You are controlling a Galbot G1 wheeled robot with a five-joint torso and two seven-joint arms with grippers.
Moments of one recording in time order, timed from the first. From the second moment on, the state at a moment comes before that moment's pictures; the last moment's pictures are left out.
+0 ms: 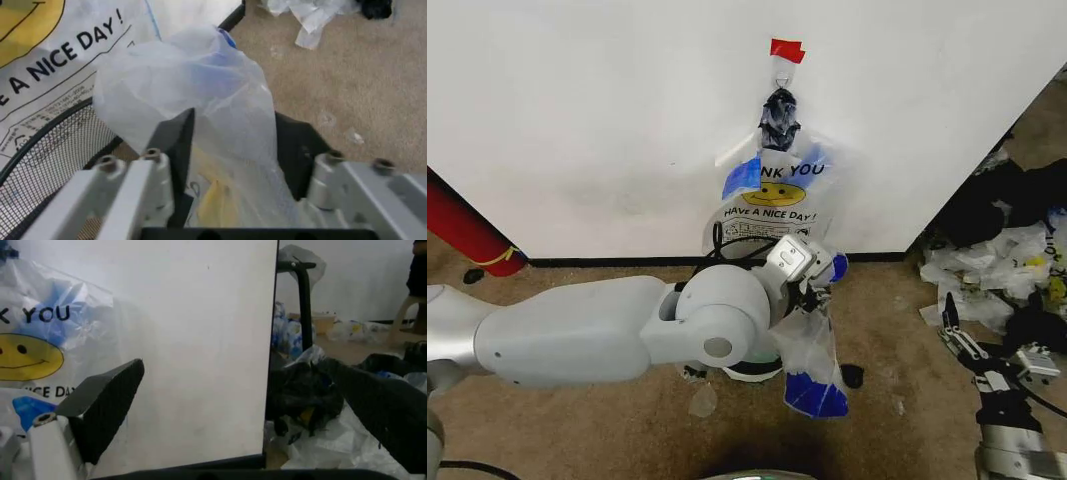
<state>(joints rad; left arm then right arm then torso) -0.12 -0.97 0.81 -2.22 -1.63 0.74 -0.94 -1.77 1.45 0.84 2.22 0.36 0.36 -0.03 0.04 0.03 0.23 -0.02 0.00</state>
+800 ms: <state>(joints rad) 0.00 -0.93 0.68 -2.25 -1.50 0.74 -0.90 -1.73 1.15 0.51 2.36 0.61 -0.03 0.09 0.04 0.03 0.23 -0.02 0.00</state>
